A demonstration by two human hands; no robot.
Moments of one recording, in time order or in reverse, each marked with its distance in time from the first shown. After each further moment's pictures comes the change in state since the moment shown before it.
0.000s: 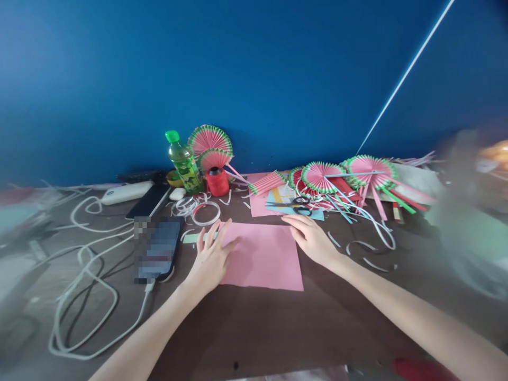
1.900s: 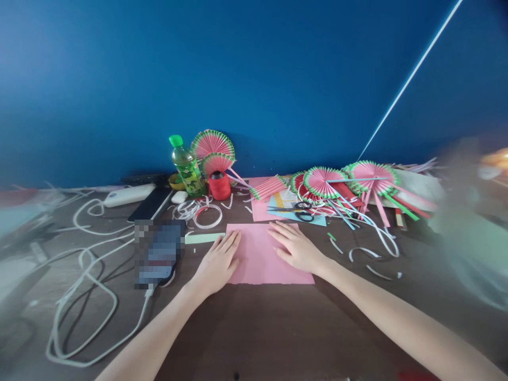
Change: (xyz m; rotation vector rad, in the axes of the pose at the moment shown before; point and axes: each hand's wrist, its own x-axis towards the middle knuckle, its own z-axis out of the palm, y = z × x) left_hand 0.010 -0.008 0.017 -0.054 -0.201 0.074; right_hand 0.010 0.000 0.027 -0.212 -0.357 -0.106
